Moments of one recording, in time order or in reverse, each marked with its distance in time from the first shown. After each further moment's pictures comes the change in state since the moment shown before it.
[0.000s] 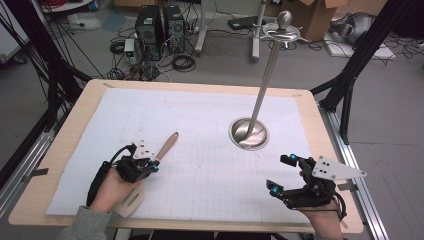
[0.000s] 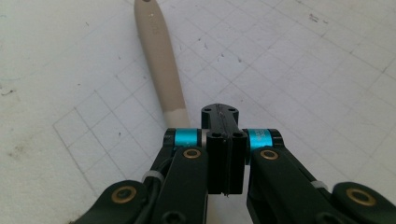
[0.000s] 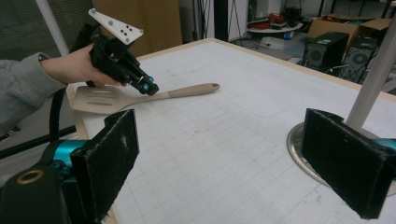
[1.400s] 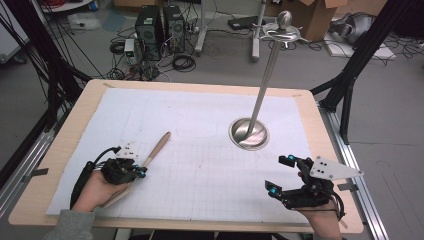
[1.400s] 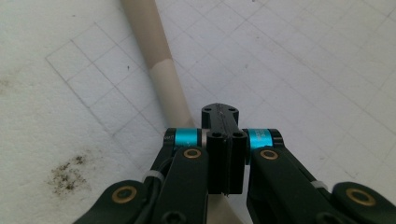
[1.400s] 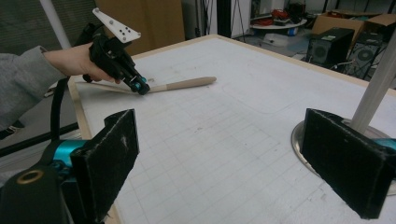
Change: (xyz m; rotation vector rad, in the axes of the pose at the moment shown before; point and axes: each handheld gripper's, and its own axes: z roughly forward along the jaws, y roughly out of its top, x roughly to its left) left arm 0.033 -0.033 -0.009 0.054 -0.131 -0.064; right arm 0.000 -0.002 0.003 0.016 0.013 0.008
